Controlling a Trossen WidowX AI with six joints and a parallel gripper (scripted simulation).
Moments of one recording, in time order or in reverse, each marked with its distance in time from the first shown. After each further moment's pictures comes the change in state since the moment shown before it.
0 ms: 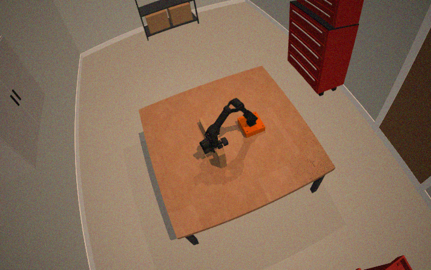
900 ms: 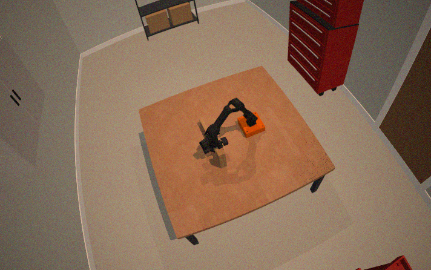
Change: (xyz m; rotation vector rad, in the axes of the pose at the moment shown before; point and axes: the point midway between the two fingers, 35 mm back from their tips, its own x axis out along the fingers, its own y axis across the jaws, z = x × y) arm -0.004 0.000 0.000 0.000 0.000 0.000
